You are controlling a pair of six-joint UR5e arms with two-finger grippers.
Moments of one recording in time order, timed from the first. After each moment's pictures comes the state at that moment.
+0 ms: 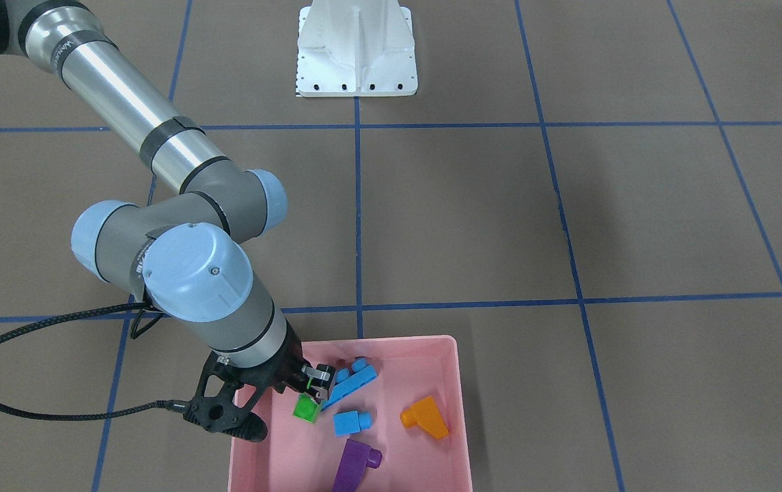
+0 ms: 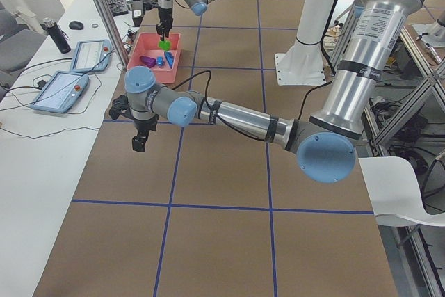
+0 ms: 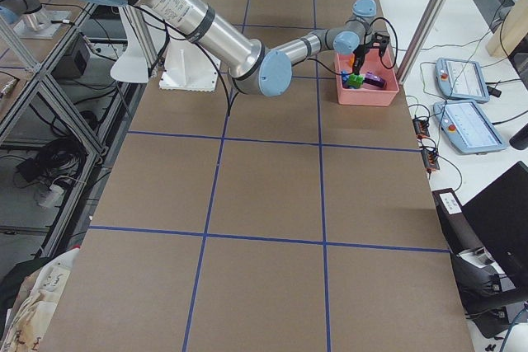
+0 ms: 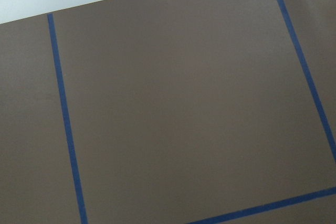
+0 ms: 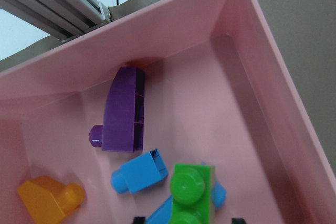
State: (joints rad) left arm -1.41 -1.86 -1.54 -1.73 -2.30 -0.17; right arm 0.89 -0.49 0.88 -1.10 2.07 1.36
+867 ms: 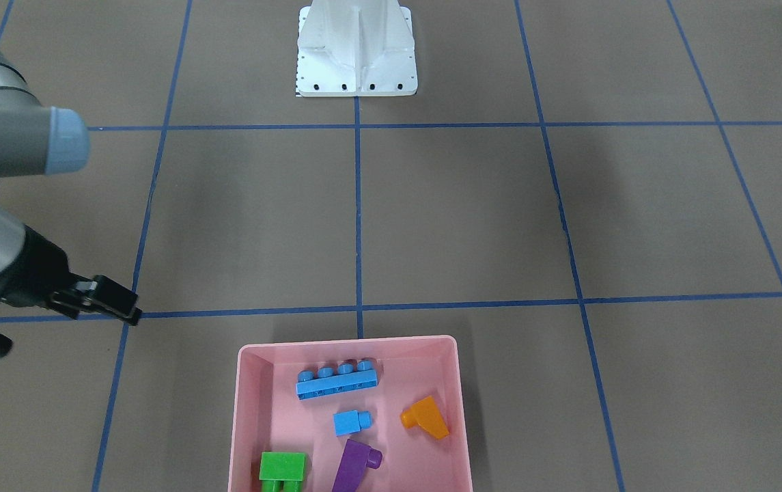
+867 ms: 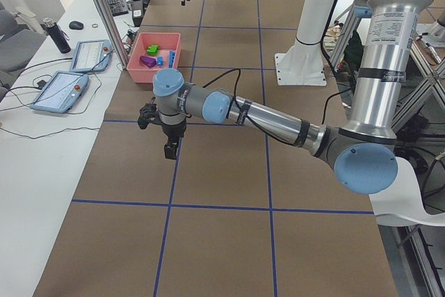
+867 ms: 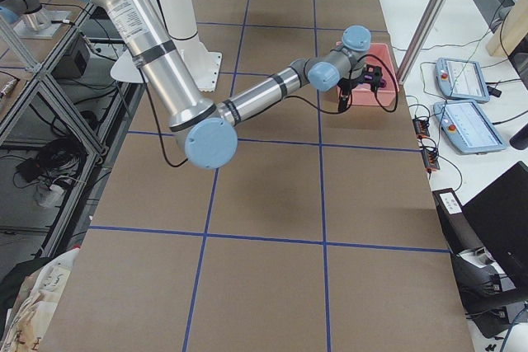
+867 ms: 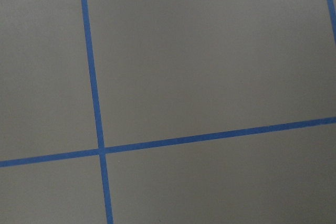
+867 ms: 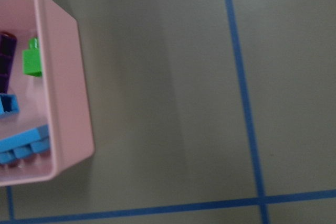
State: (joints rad) left arm -1.41 -1.67 -1.79 -1.52 -2.31 -0.17; right arm 1.12 -1.12 1.60 -1.40 2.32 0.91
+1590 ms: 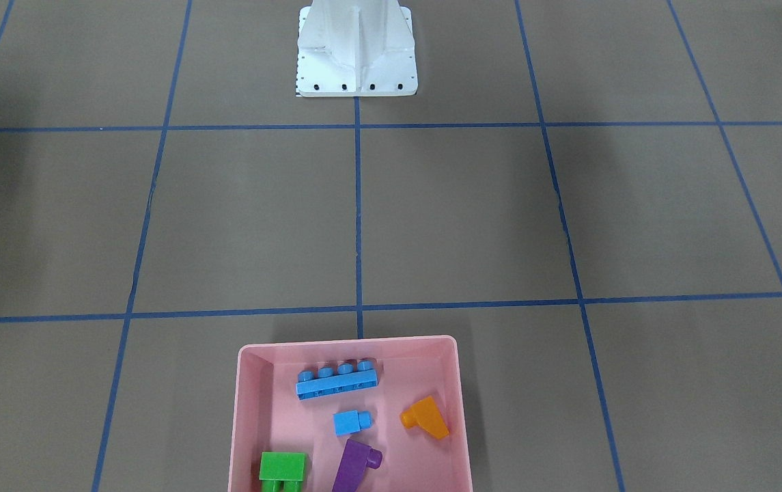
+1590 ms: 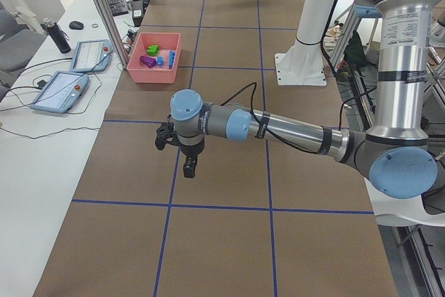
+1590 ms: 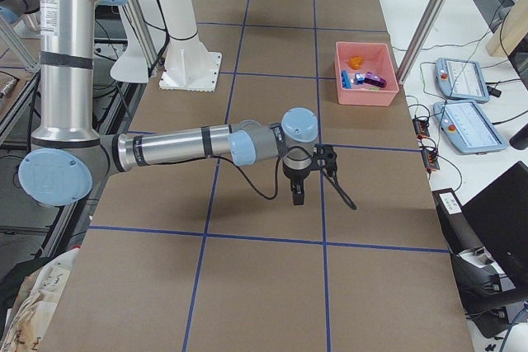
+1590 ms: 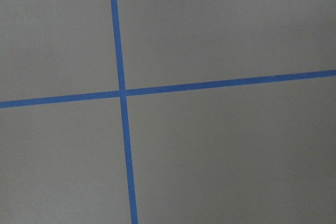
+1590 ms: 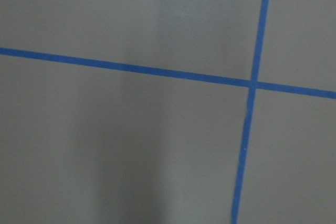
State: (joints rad) left arm -1.46 -1.53 -1.82 -1.54 -2.36 -0.06; right arm 1.44 -1.69 1.80 -1.47 2.33 0.13
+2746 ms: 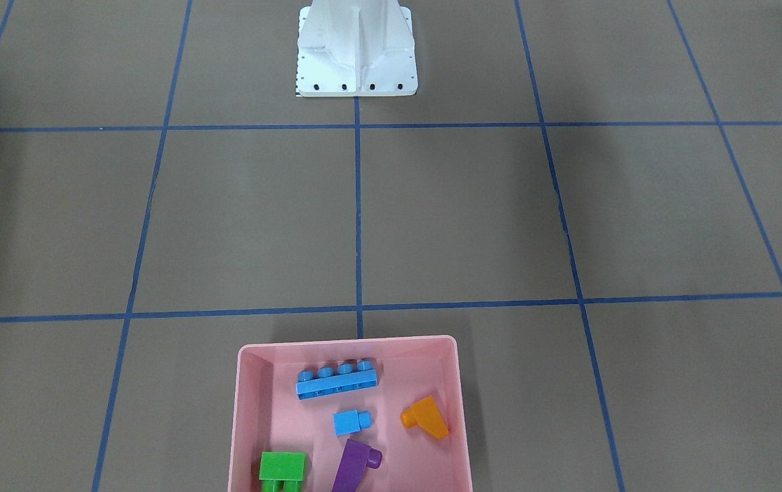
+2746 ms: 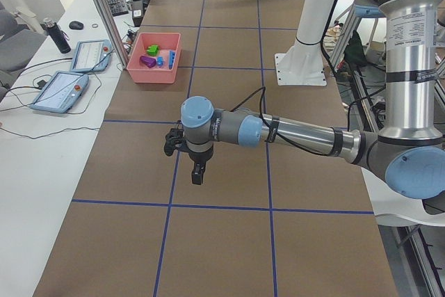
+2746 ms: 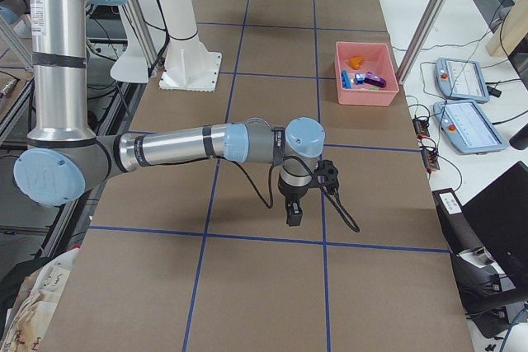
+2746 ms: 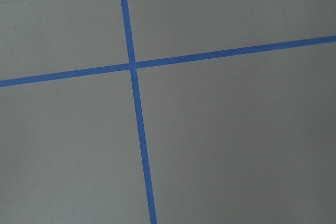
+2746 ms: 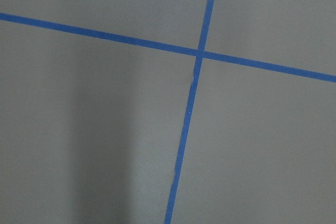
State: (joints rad) left arm -1.47 -1.46 -1.85 -1.58 -2.34 -0.05; right arm 1.55 -1.62 1.80 -1.80 2.30 -0.17
